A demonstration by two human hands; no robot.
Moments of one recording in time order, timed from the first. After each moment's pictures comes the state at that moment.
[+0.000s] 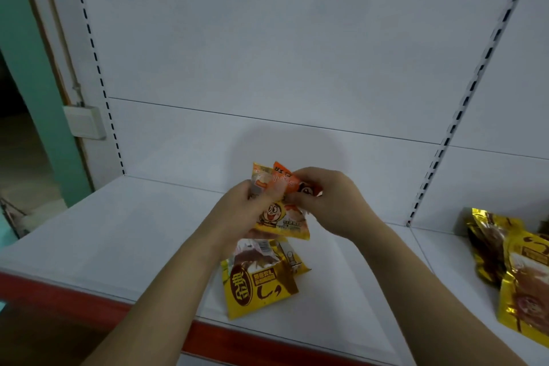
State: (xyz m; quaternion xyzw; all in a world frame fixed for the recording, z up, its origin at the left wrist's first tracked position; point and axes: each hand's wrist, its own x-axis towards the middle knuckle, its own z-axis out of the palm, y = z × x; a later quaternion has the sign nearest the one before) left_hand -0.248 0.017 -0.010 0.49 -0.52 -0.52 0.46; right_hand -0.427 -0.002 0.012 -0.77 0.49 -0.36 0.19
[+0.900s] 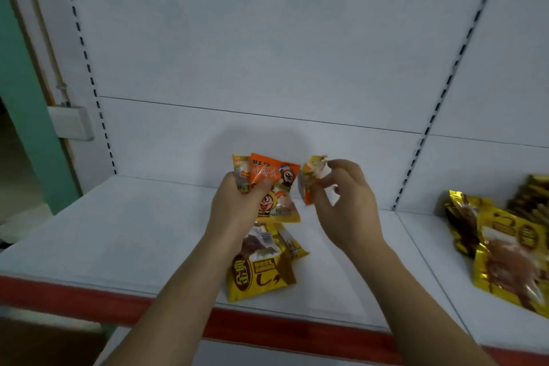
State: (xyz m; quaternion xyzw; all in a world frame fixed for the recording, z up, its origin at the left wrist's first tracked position) left_hand -0.244 0.020 -0.025 0.54 -0.48 -0.41 0.56; right_hand -0.425 0.025 -0.027 -0.68 0.54 -0.50 -0.05
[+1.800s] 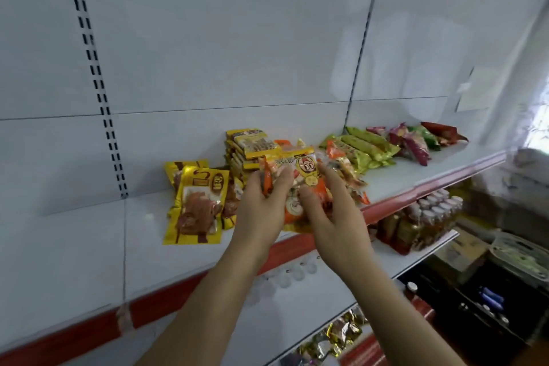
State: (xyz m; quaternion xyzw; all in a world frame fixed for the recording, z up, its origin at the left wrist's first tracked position) left_hand -0.705 0.205 -0.014 0.31 -0.63 -0.57 0.43; right_hand -0.796 0.295 -0.024 -0.47 0.70 -0.54 -0.01
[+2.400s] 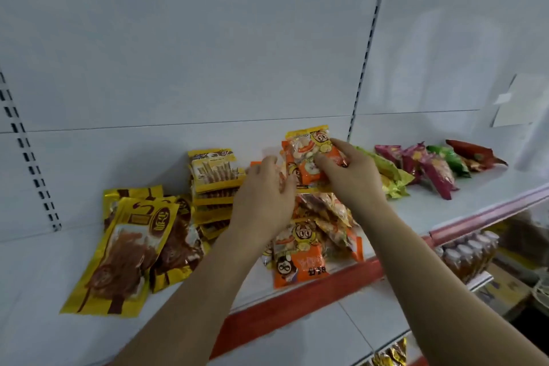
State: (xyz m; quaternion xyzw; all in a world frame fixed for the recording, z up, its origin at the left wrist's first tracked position) left_hand -0.867 0.134 0.004 0.39 -0.83 -0.21 0.34; right_hand -1.016 0.196 0.022 -0.40 0.73 -0.55 0.03
